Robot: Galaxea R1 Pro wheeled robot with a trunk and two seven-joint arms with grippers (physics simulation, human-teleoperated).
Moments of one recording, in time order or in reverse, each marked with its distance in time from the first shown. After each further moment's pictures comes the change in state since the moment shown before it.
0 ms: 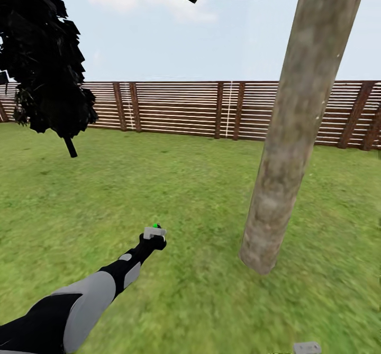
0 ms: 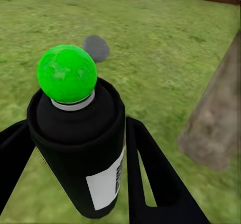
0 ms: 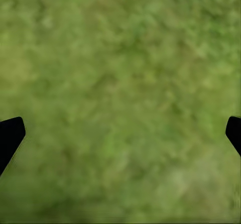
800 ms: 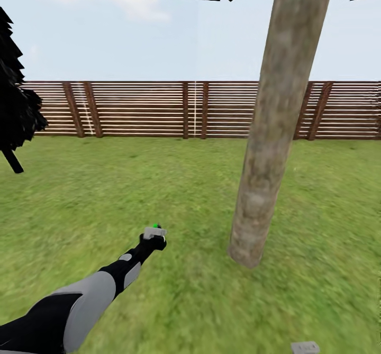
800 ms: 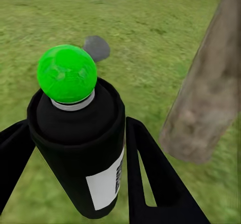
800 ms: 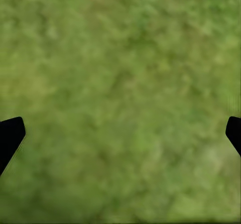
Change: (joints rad) left arm 0.000 0.000 0.000 0.001 0.000 0.000 -0.001; right arm 0.000 0.008 0.000 0.000 0.000 0.000 0.000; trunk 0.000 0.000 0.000
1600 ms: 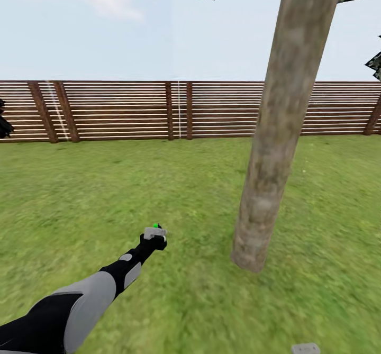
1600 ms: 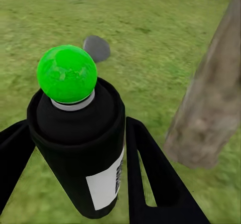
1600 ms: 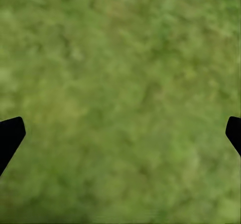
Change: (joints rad) left arm 0.000 -0.002 -0.001 0.000 0.000 0.000 -0.001; right arm 0.005 0.000 0.001 0.000 0.000 0.000 0.000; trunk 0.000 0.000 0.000
